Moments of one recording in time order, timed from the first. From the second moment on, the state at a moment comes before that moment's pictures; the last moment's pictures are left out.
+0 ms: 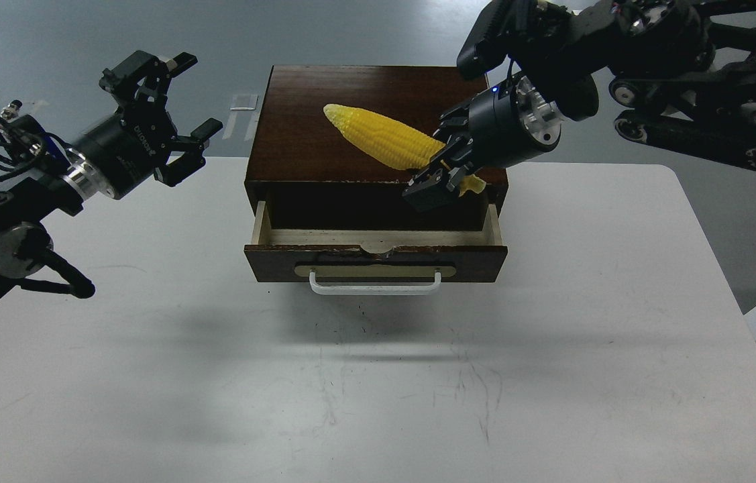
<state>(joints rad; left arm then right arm) -0.80 0.74 -0.50 -1.17 0.22 -0.29 -0.37 1.87 -0.37 -0.50 1.22 -1.42 0.30 0.49</state>
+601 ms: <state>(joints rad) -0.80 0.75 -0.50 -1.18 0.22 -0.30 -0.37 1.87 -0.24 -0.63 1.18 -1.66 0.06 0.49</state>
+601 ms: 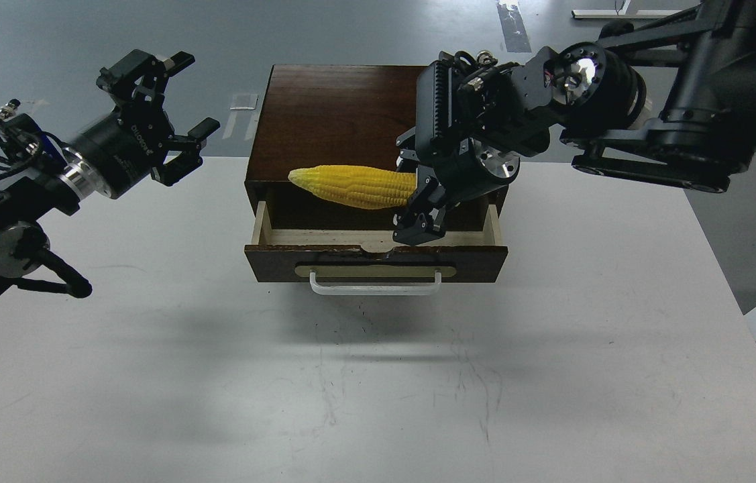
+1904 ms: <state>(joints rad) -0.80 0.75 -0.50 -1.18 0.22 -0.30 -0.37 1.89 -0.36 -0.60 1.19 -1.38 0.05 0.49</state>
